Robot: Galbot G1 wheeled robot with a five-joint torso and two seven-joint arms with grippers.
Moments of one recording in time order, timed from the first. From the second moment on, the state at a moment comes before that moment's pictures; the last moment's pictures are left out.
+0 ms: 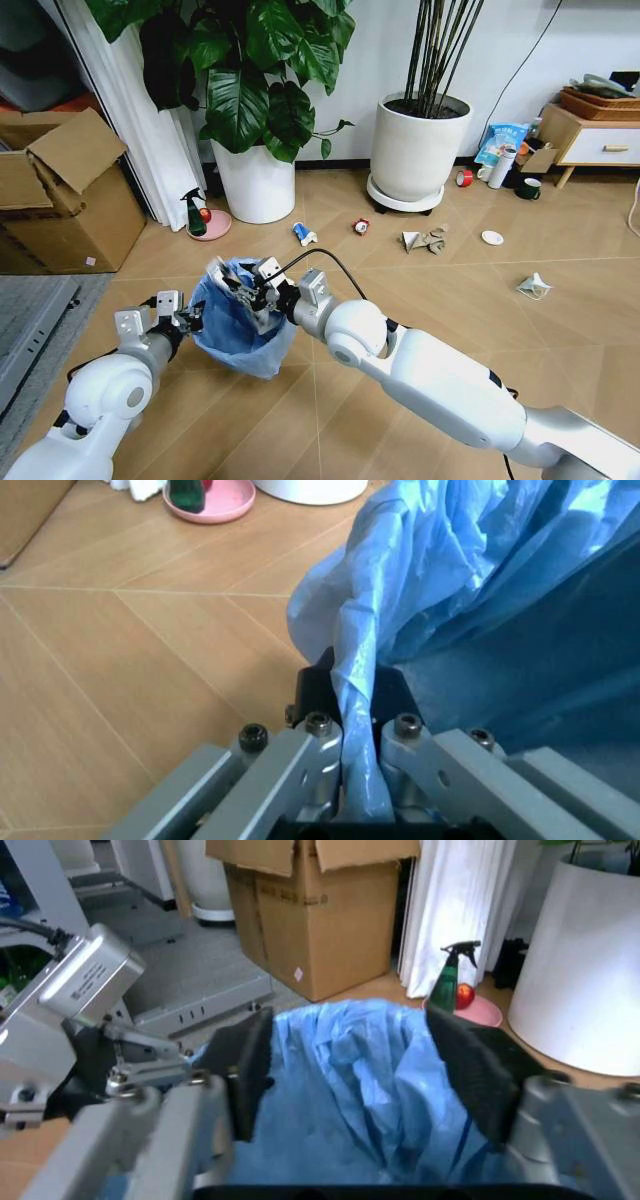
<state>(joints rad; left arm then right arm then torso) 1.31 -0.97 -0.54 -2.10 -0.84 0.64 -0.32 -0.53 1.18 -0.46 1.83 0.68 -0.36 0.09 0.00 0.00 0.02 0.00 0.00</state>
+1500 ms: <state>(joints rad) 1.44 -1.03 -0.65 -2.21 -0.67 0.58 -0.31 -1.01 0.97 0.09 1.90 0.50 -0.38 0.06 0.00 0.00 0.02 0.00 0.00</state>
